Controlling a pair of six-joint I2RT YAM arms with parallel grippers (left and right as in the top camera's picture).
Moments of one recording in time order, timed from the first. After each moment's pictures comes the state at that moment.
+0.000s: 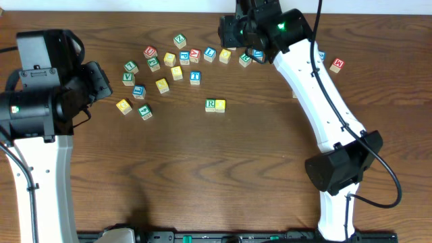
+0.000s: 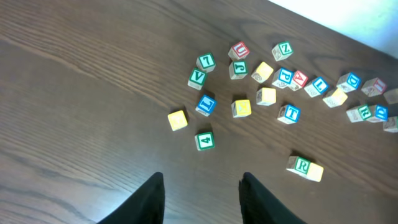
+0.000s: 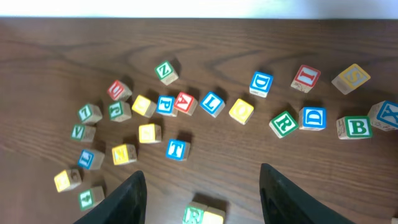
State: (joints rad) left arm 0.10 1.35 1.67 -1.22 -0.01 -0.29; right arm 0.47 2.12 2.30 -0.99 -0.03 0.36
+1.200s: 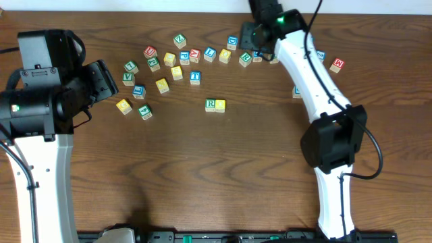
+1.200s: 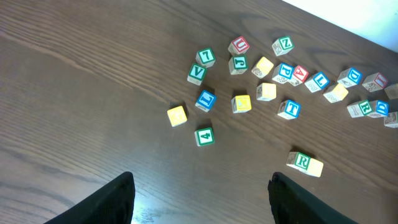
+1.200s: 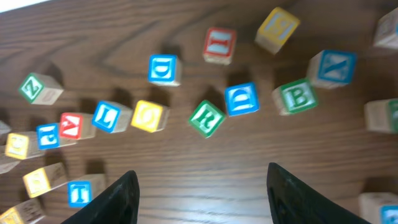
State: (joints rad) left arm 0.10 1.35 1.67 -1.23 -0.01 -0.29; right arm 0.35 2.31 2.30 -1.01 0.08 0.47
